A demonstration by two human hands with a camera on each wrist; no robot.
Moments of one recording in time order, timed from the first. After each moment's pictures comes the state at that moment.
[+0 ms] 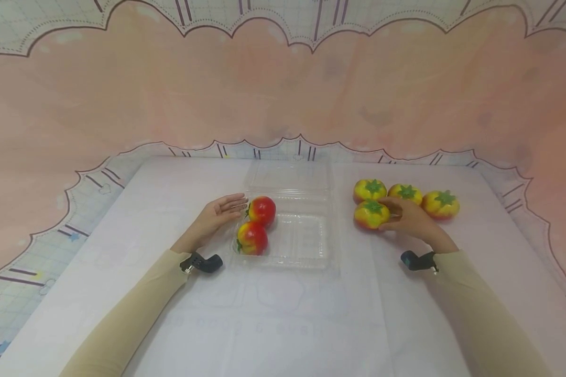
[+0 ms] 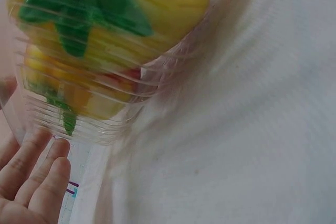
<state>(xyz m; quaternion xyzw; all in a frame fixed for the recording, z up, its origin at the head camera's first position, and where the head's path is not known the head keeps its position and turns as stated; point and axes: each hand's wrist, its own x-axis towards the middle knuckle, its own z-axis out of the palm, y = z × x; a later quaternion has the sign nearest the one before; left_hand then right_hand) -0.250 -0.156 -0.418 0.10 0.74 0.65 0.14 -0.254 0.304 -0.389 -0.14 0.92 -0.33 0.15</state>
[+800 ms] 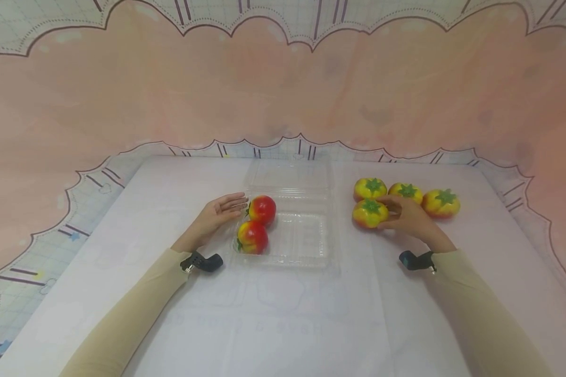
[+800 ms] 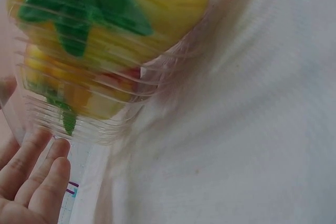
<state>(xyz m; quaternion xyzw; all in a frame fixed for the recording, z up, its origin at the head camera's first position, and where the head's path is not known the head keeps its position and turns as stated) -0.250 -0.156 -0.416 0.10 0.74 0.65 0.14 -0.254 0.301 -0.390 -0.12 0.92 -0.35 0.15</state>
